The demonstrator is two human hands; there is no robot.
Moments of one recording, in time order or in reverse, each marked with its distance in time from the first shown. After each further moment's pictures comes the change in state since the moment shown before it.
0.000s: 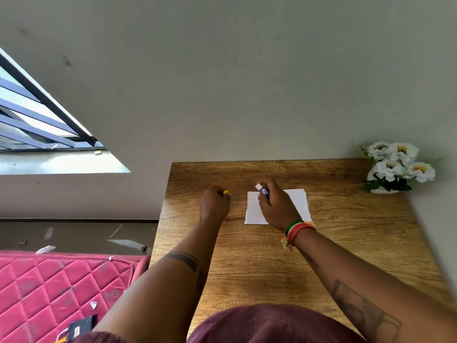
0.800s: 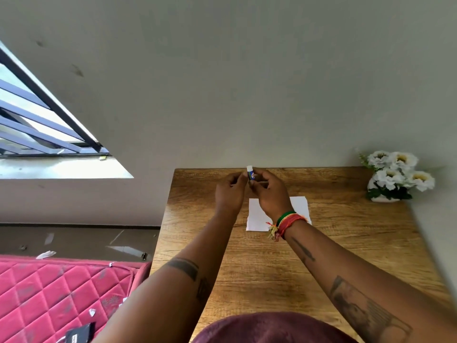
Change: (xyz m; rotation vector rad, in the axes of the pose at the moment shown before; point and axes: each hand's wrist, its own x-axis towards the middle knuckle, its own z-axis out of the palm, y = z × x) left_hand -0.015 0.059 0.000 -0.591 -0.056 0.066; right_hand 0.028 -0.051 -0.006 0.401 0.127 0.109
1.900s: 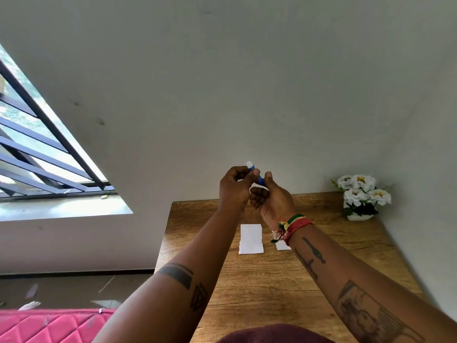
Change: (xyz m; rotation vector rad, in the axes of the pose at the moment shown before) left_hand -0.043 0.100 0.022 -0.199 -0.081 0.193; right_hand -0.030 -0.073 -0.044 0.924 0.025 0.244
